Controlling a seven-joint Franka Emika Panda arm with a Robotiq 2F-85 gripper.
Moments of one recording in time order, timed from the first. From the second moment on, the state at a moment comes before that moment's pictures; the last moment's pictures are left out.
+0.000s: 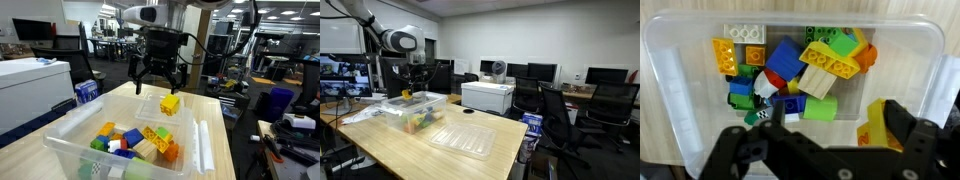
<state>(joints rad) 0.11 0.02 0.10 -2.30 0.11 2.37 -1.67</state>
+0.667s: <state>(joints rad) 0.09 0.07 0.08 -2.35 0.13 2.34 -1.67</state>
